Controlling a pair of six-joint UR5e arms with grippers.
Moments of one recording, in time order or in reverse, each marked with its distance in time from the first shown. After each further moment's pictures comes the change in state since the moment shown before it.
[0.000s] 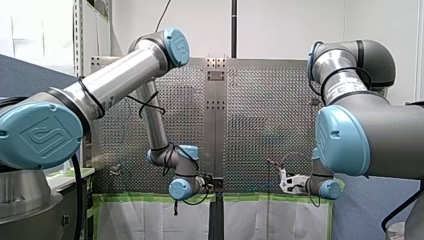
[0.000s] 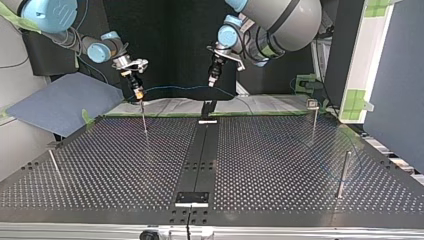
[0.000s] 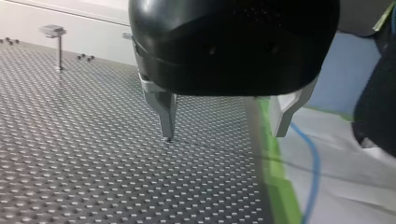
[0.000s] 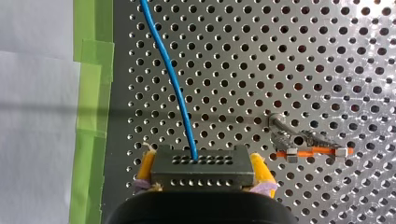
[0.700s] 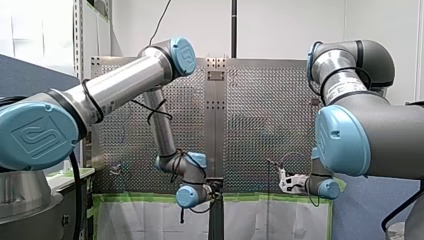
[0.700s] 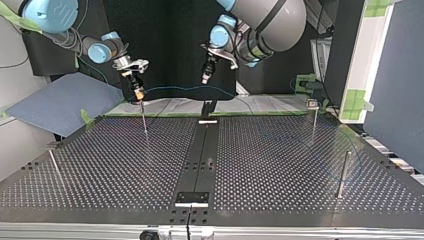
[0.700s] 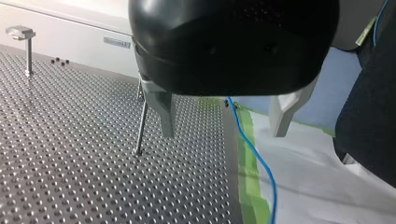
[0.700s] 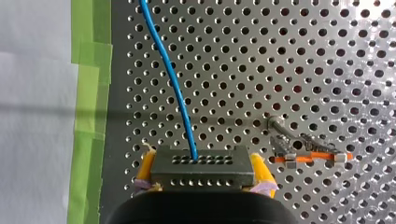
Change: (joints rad) left arm -0.053 -0.069 0.091 -0.054 -0.018 -0.016; right arm 0.006 0.000 -0.005 0.005 0.005 -0.002
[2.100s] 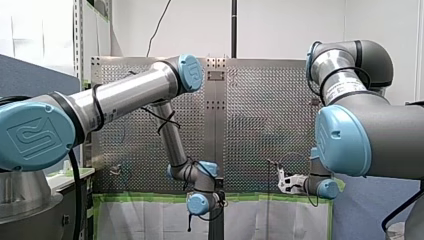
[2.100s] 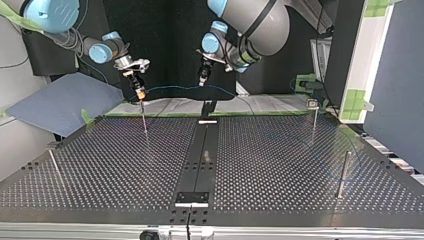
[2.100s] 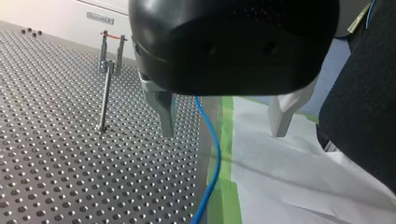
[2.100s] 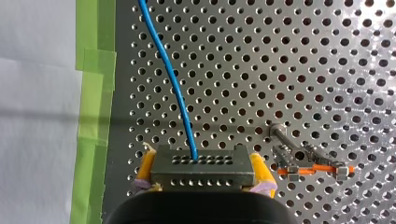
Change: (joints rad) left arm -0.025 -0.128 0.191 -0.116 -0.064 -0.031; right arm 0.008 0.000 0.000 0.009 0.000 -0.006
